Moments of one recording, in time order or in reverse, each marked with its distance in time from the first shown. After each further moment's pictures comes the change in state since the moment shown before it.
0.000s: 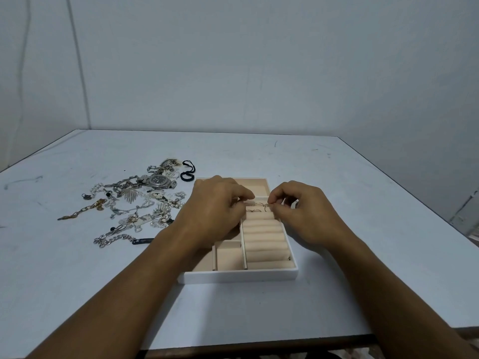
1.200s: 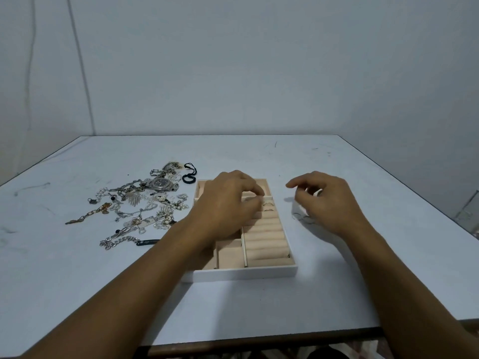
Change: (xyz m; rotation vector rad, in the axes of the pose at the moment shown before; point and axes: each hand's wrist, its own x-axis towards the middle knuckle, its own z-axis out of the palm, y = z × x) left_hand 0.013 0.011 0.006 -0.032 -0.050 0.004; right_hand 0.000 0.009 -0.027 0.026 0.164 0.025
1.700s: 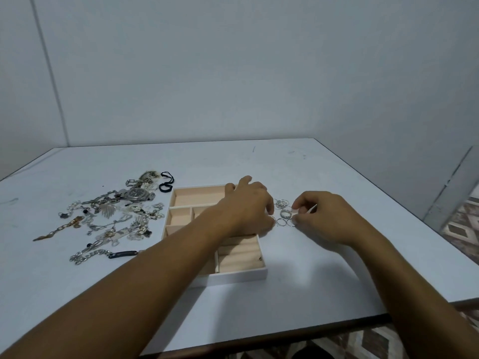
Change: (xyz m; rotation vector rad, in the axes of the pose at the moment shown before) left_hand 0.042 0.050 0.044 0.345 -0.385 0.050; right_hand -0.014 0.022 -0.045 -0.248 -0.217 0.284
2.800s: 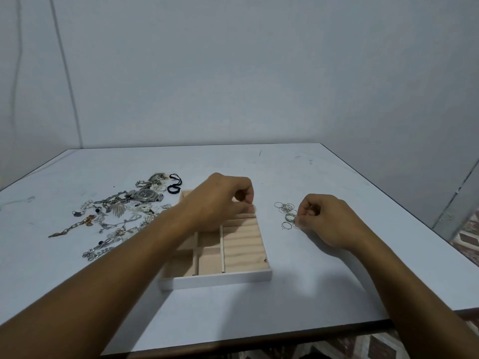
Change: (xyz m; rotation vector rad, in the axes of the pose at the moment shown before) left_hand -0.043 -0.044 -0.035 -0.325 0.231 0.099; right_hand -0.003 -0.004 0.003 0.058 0.018 -0.037
